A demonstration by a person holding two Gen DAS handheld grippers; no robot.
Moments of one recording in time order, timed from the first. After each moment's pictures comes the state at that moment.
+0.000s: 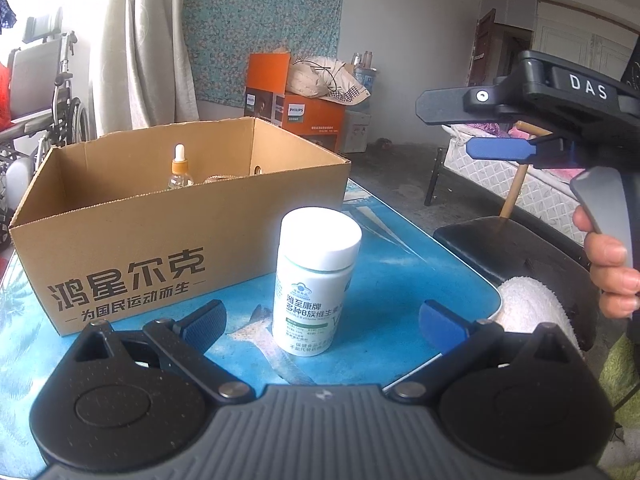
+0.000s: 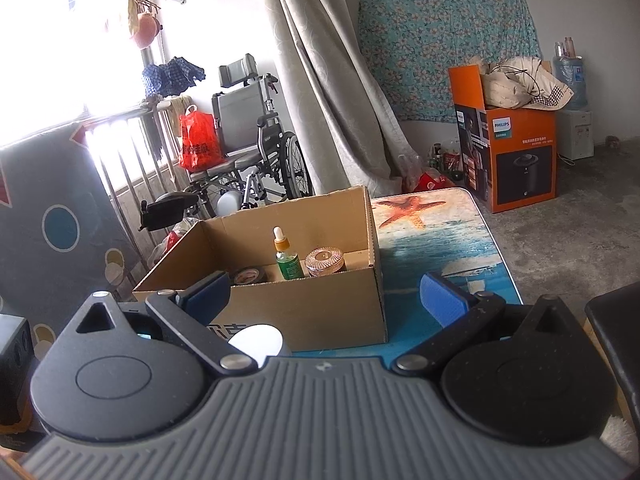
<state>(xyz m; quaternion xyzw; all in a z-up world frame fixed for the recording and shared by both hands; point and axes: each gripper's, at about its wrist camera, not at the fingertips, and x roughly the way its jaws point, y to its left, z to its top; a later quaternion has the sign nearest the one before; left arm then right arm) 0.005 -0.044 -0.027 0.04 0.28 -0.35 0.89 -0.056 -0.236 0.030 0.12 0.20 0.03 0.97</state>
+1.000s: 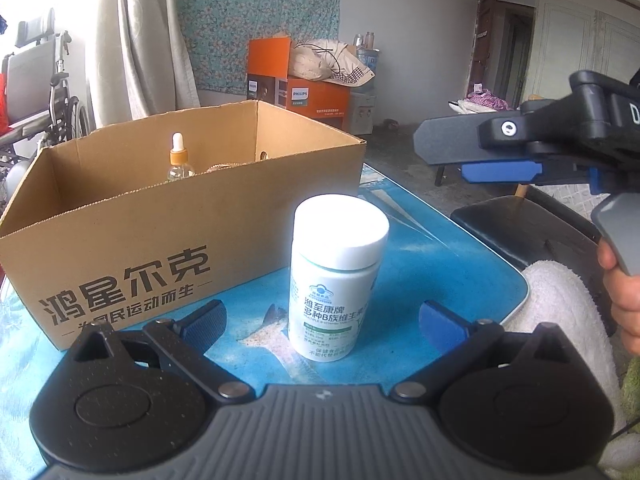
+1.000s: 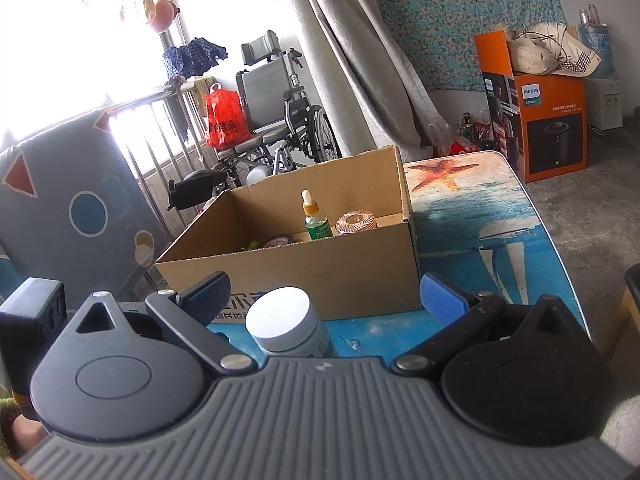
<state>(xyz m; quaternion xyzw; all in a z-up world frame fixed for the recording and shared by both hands) 0.029 -0.062 -0.040 0.08 0.29 -0.34 0.89 -0.037 -0.229 0.000 0.15 0.24 0.08 0.96</state>
